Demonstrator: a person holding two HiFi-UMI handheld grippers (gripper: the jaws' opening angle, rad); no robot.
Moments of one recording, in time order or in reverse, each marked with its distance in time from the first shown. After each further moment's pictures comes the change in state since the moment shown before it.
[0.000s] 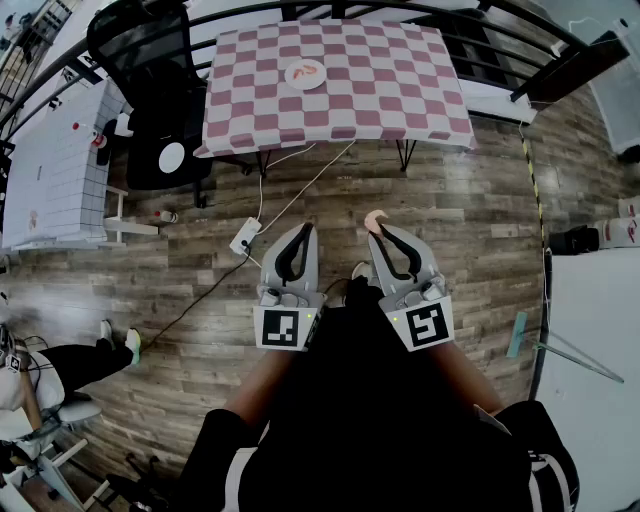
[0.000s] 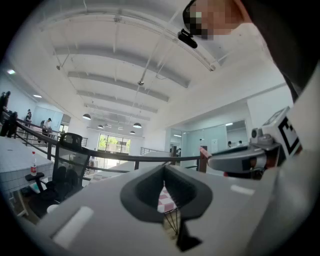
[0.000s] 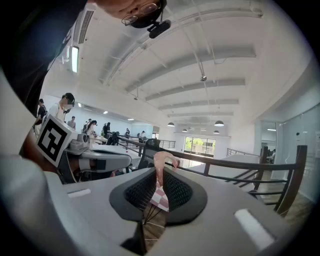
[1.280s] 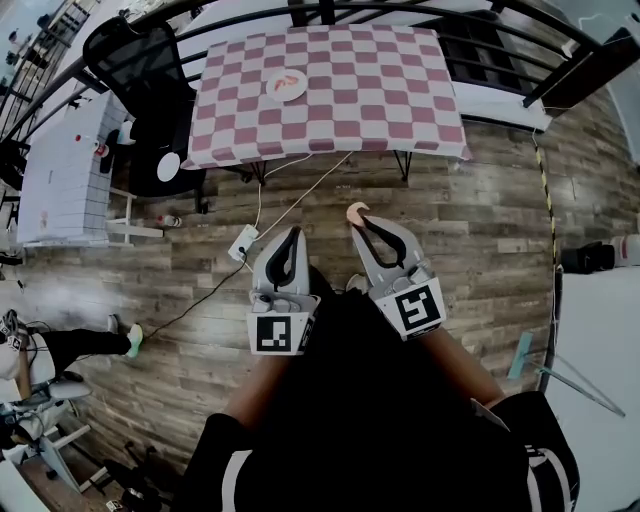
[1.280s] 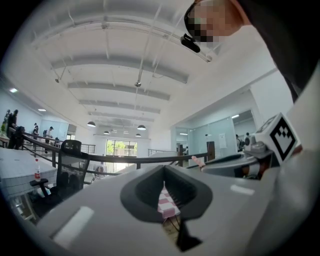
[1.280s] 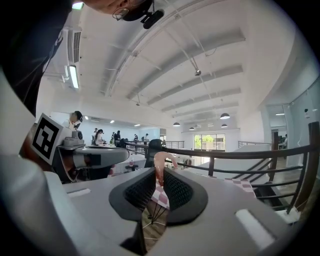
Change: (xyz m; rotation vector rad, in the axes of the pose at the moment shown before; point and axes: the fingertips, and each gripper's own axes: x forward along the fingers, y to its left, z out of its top) left arm 0.081 -0.082 -0.010 0.077 0.010 0.112; right arm 0.002 -0.113 -0.052 0.085 -0.047 0.138
